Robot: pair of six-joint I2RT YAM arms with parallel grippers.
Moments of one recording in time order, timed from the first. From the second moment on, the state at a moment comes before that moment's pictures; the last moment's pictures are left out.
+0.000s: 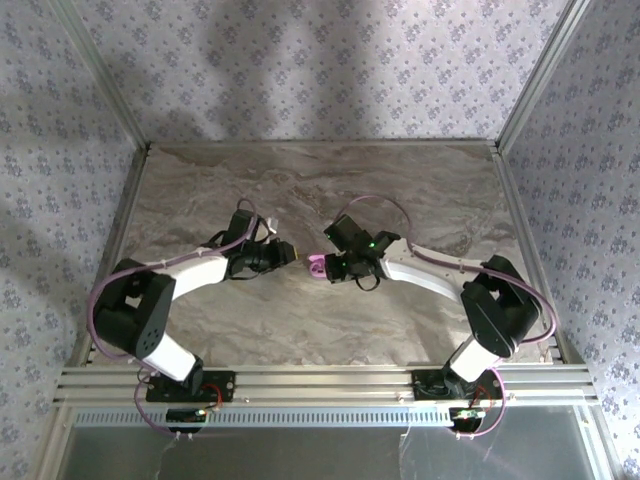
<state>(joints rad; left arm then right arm) -0.46 1.56 0.74 -0.02 0.47 -0.76 0.80 1.60 1.06 -0.53 -0.03 0.53</state>
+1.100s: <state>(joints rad) -0.51 1.76 0.78 0.14 0.64 -0.90 0.74 1.49 0.92 -0.51 -0.03 0.54</state>
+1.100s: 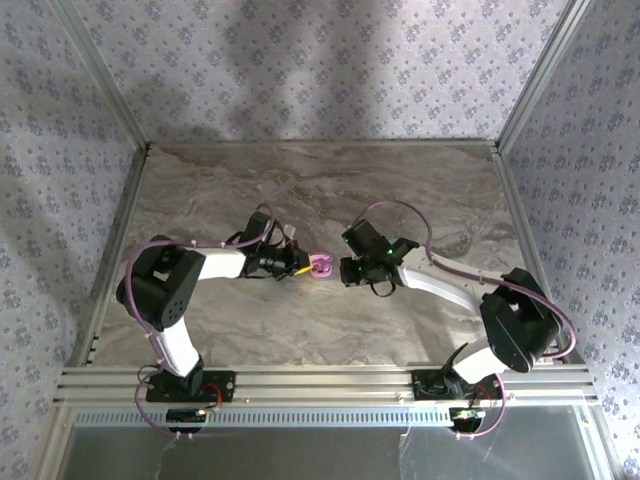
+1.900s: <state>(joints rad) -0.45 1.72 0.75 0.05 0.59 -0.86 0.74 1.47 0.90 -0.49 -0.04 0.54</state>
